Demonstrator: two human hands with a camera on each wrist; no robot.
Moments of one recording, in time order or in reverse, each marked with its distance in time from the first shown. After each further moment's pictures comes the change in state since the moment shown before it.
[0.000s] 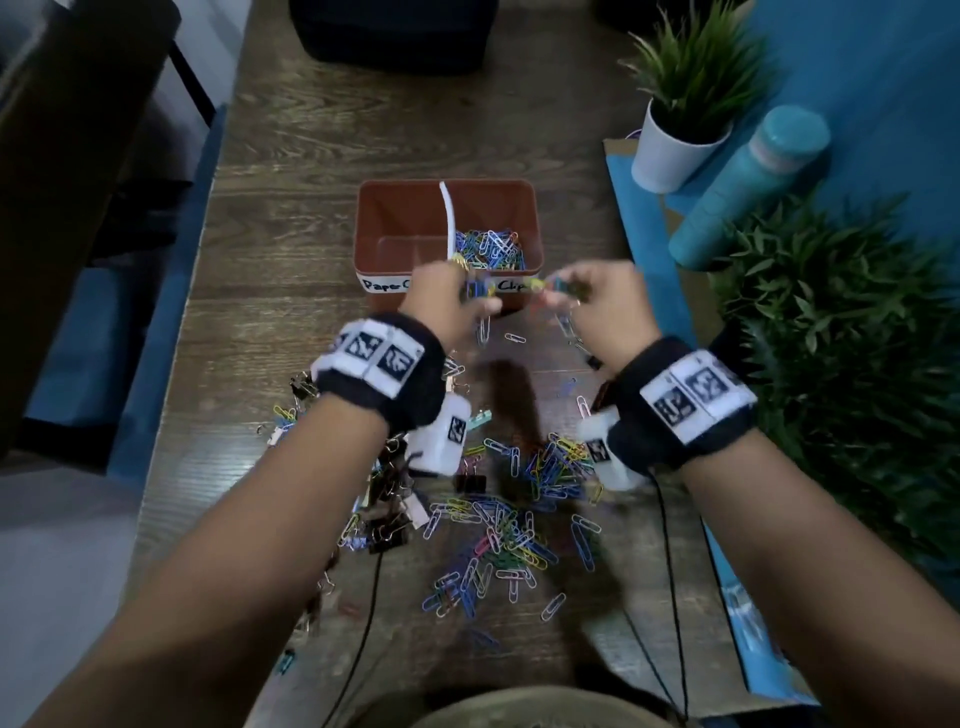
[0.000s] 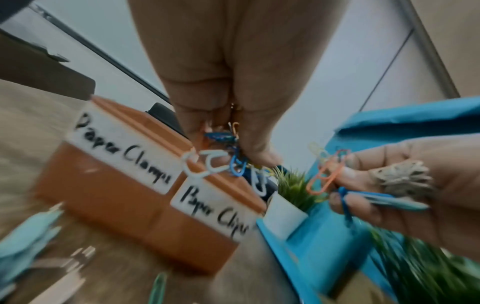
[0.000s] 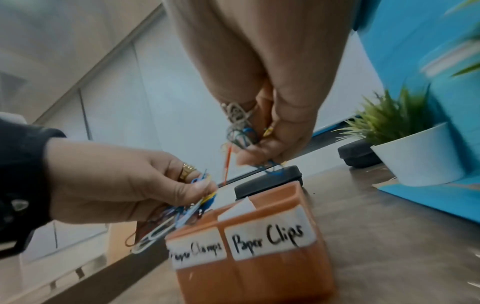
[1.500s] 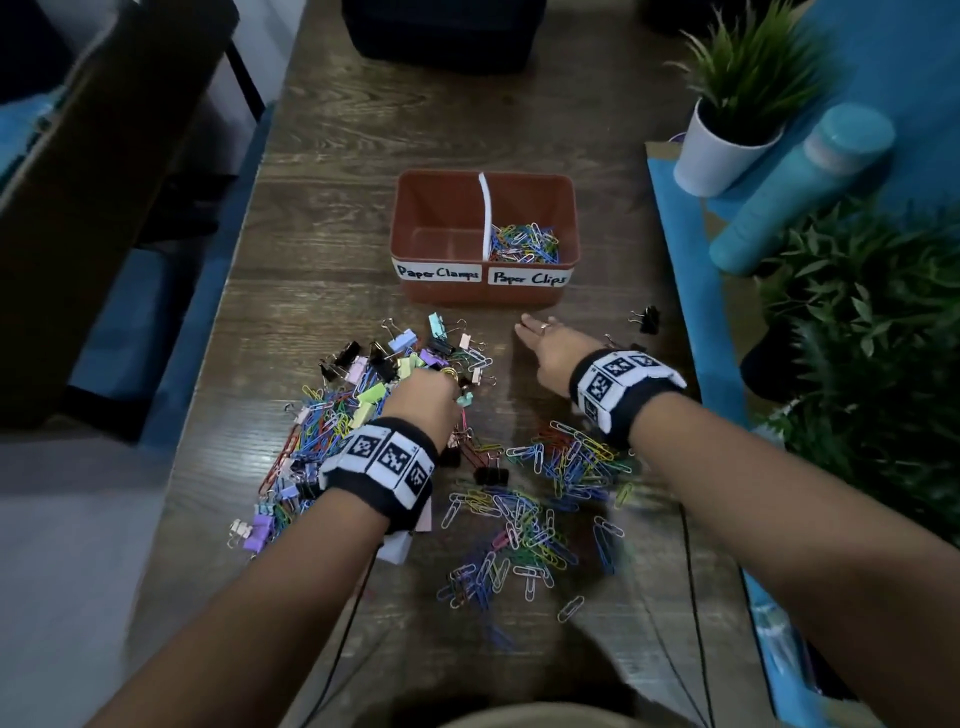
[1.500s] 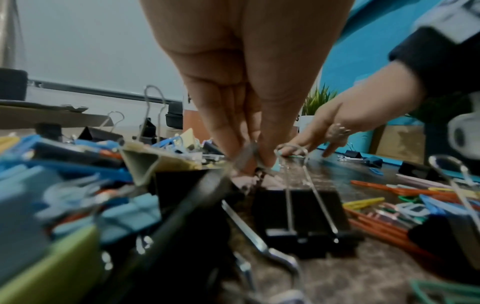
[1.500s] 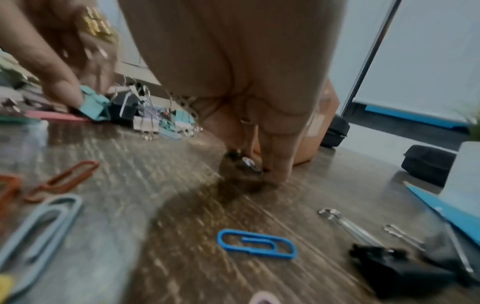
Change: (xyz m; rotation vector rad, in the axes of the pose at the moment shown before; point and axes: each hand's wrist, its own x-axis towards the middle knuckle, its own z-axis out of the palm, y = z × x) left_hand -0.062 -0.079 0.046 0.409 -0.223 -0.114; right_hand 0.018 0.040 0.064 -0.923 -0.761 -0.142
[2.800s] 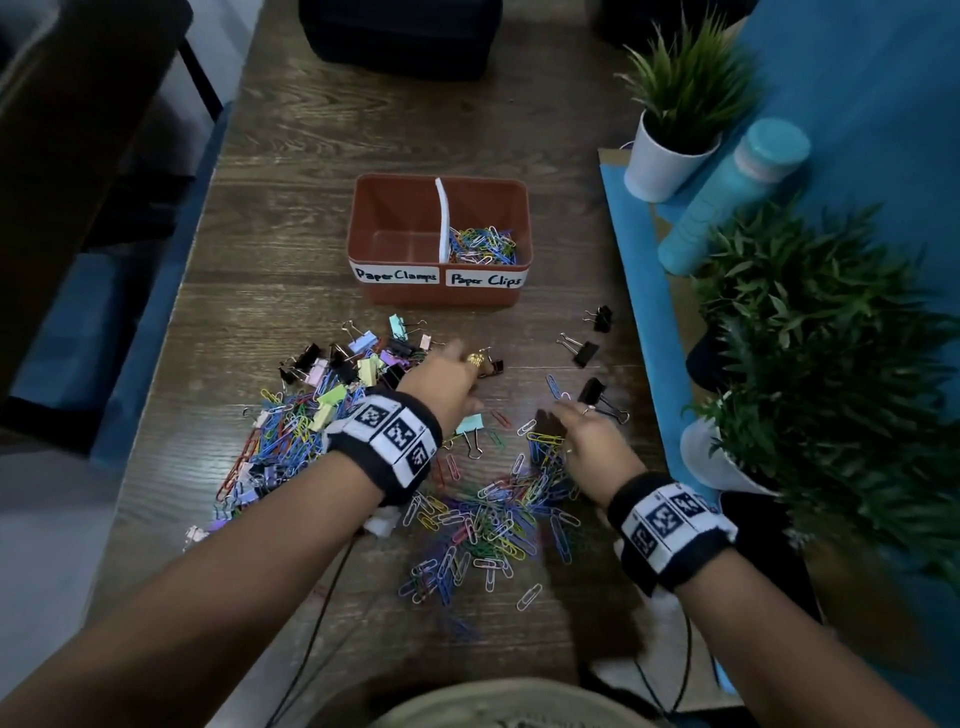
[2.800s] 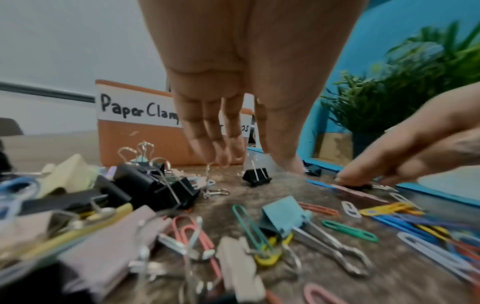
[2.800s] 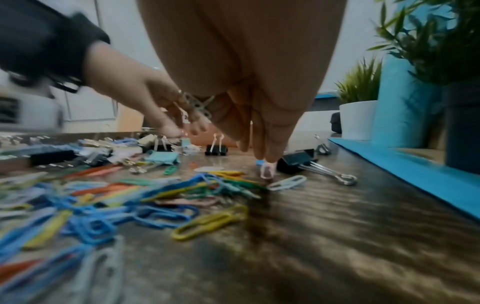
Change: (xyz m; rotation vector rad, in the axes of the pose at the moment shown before) left_hand 0.007 0.047 -0.007 0.071 -0.018 0.270; right_hand -0.097 0.029 0.084 0.400 0.328 0.087
